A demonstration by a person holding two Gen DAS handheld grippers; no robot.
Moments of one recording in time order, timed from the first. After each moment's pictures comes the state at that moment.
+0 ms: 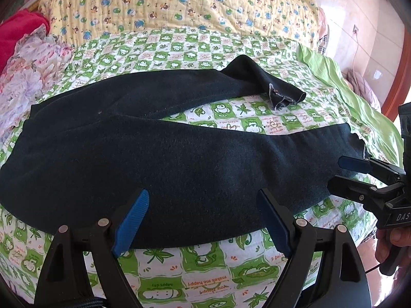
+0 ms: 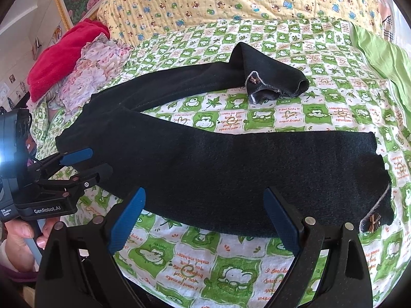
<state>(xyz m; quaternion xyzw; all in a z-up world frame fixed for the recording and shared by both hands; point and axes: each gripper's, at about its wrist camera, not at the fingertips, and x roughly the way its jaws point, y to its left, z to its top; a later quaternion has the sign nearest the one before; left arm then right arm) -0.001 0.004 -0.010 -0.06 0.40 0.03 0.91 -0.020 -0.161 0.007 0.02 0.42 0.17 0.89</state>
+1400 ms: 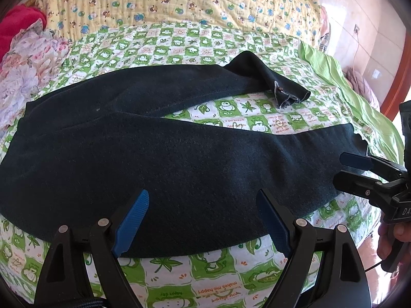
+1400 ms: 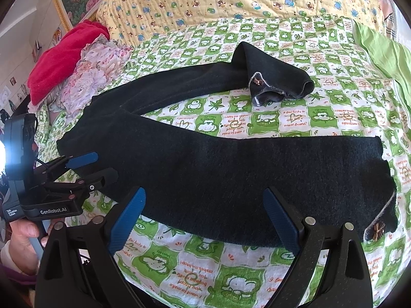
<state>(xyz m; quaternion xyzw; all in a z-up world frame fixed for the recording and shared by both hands) 0.012 0.014 -0.013 -0.06 0.42 0.02 0.91 -0.010 -0.158 0.008 0.03 0.43 0.18 0.89</state>
